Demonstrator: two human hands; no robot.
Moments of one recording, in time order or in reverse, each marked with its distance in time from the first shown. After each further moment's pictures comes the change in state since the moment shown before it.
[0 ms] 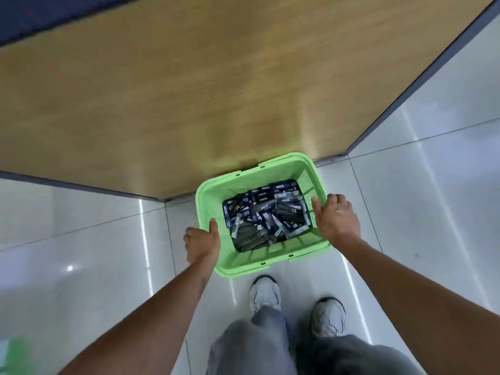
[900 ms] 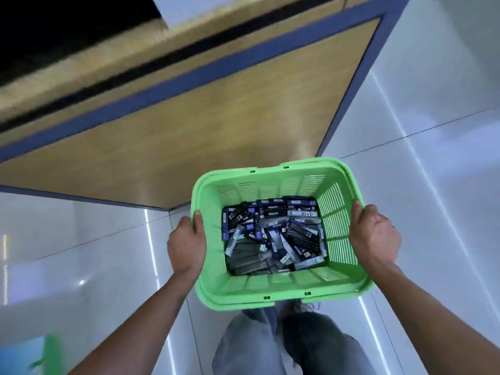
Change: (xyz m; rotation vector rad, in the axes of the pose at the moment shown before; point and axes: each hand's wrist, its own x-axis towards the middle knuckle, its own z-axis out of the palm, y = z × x) left_hand -0.155 0.041 -0.097 0.011 0.258 0.501; right_hand -0.109 0.077 -0.156 0.047 0.295 0.194
